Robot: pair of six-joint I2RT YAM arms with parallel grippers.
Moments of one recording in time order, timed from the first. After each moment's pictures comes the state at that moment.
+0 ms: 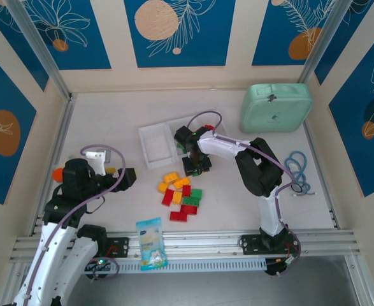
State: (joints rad) left arm -0.18 0.54 0.66 -0.70 0.40 -0.34; right arm 0.73 2.04 1.49 -0.99 -0.01 0.46
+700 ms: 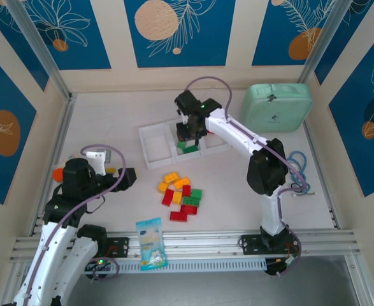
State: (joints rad) left arm -0.18 0.55 0.66 -0.70 0.40 -0.34; right arm 0.64 2.04 1.93 -1.04 -0.03 0.36
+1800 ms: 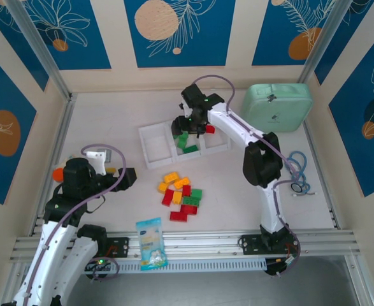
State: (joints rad) left arm -0.18 0.56 0.66 -0.70 0.40 -0.34; right arm 0.56 2.10 1.94 -0.98 -0.22 0.38
